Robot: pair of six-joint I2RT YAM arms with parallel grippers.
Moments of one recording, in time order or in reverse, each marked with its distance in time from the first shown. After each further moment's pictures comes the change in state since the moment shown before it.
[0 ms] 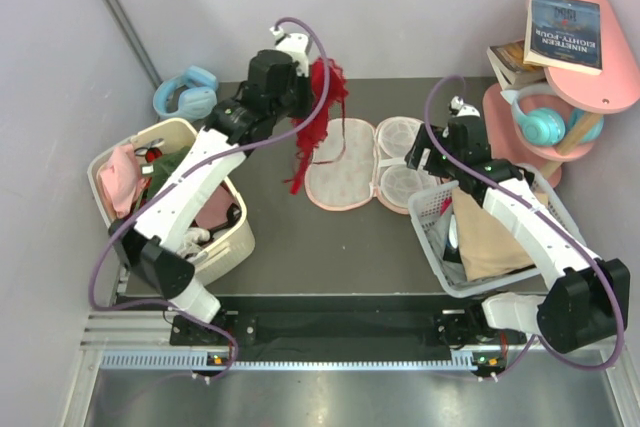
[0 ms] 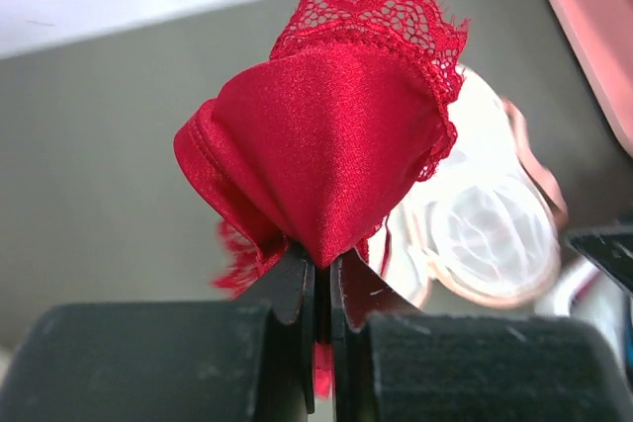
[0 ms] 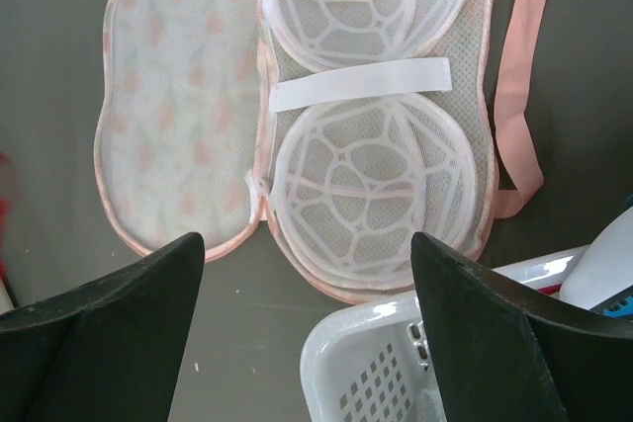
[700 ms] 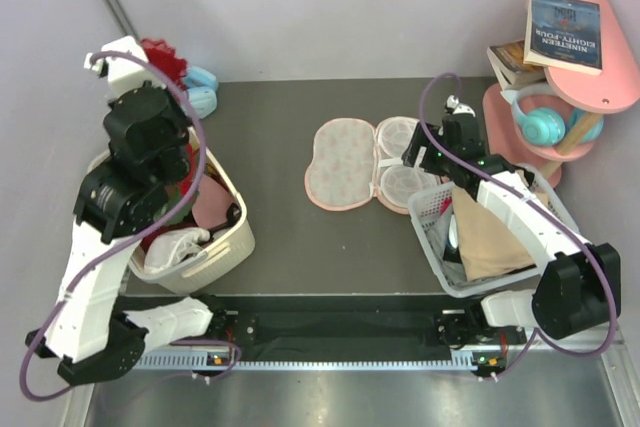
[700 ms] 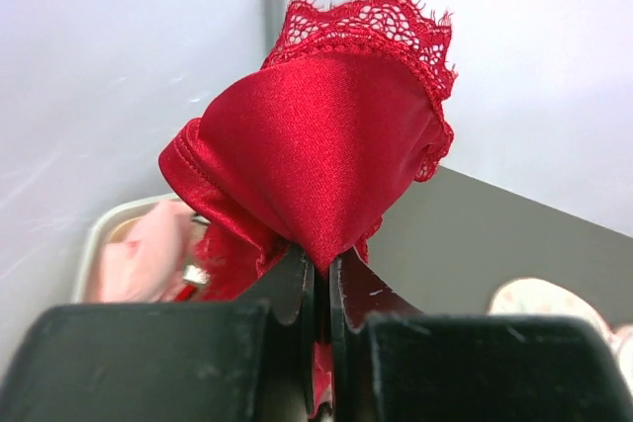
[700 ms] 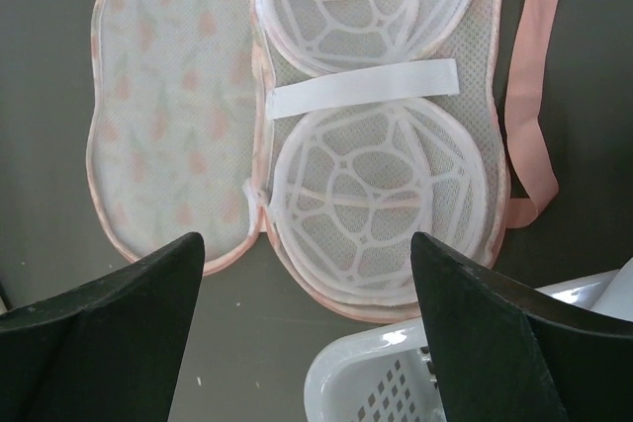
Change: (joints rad) left arm 0.006 -0.490 0.029 -0.200 -0.851 0.010; right arm 0.000 0.066 0.013 0.025 0.001 0.021
